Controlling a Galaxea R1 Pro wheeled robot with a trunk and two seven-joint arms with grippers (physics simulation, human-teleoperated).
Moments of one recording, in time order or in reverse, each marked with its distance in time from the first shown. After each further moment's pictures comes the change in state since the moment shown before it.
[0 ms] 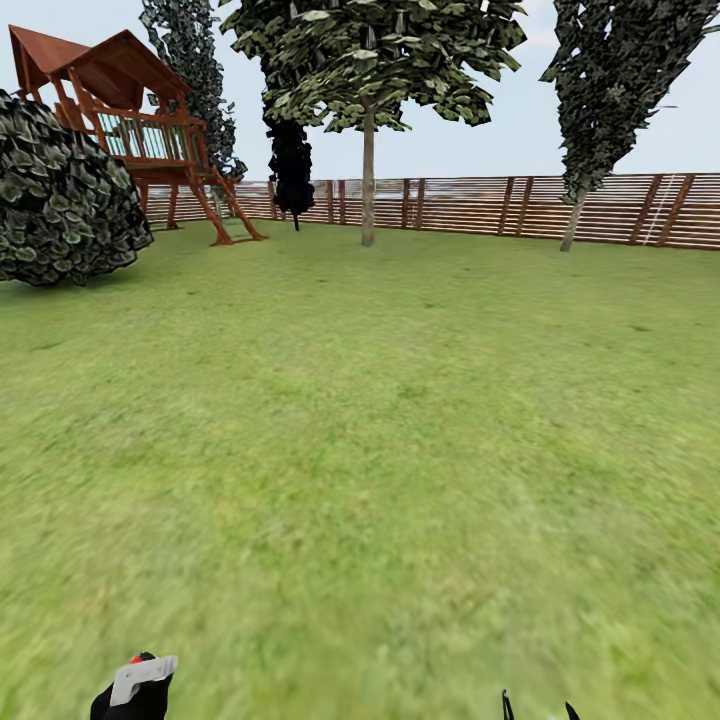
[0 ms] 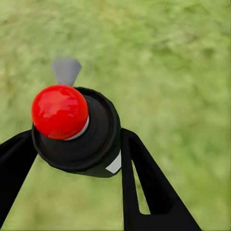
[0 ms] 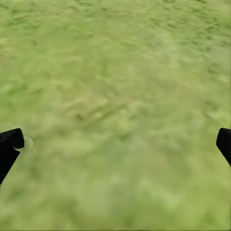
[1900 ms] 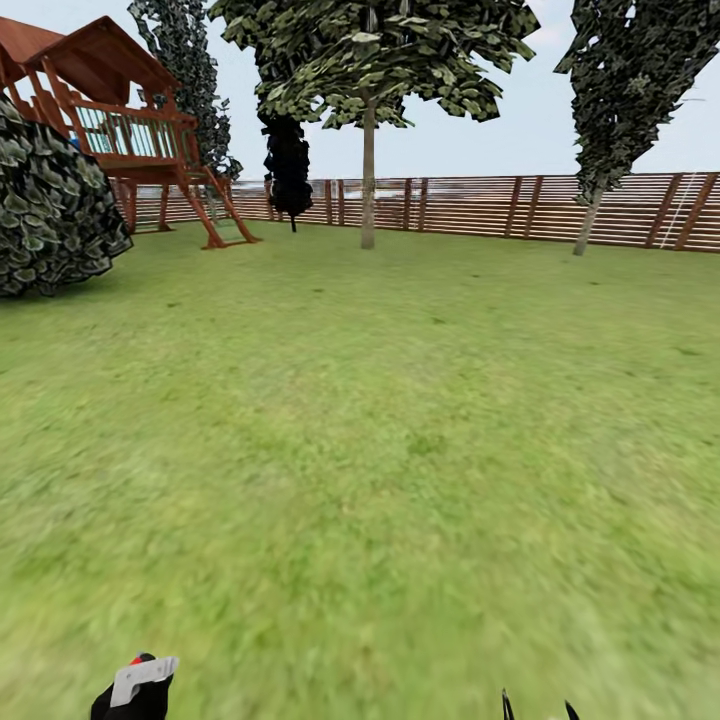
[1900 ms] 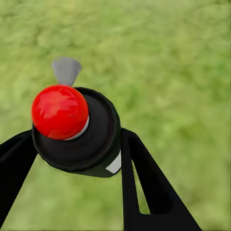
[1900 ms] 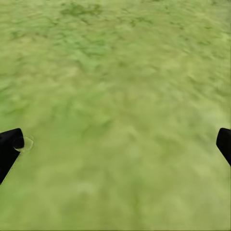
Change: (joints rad) left arm 0.000 -0.001 0.000 0.003 0.000 0.000 0.002; right arm 0.000 0.000 0.000 0.000 0.000 0.000 0.000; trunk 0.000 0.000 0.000
